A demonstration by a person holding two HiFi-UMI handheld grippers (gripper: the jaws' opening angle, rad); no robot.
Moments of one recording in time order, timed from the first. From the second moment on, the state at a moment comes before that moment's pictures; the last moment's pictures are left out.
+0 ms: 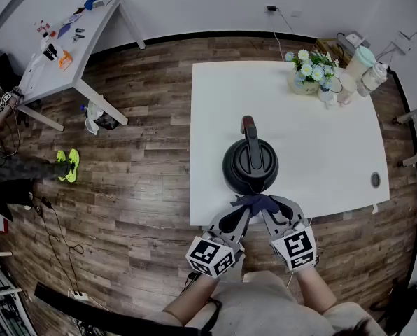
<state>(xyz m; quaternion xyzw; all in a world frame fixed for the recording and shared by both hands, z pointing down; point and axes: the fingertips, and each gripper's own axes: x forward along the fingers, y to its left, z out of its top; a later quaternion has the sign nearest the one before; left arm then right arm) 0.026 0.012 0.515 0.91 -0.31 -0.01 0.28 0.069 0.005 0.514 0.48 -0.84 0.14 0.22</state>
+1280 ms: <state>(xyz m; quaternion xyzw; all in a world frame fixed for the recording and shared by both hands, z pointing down) -0.059 -0.092 0.429 0.82 -0.55 -0.02 0.12 0.143 -0.057 0.511 0.39 -0.88 0.05 0.26</state>
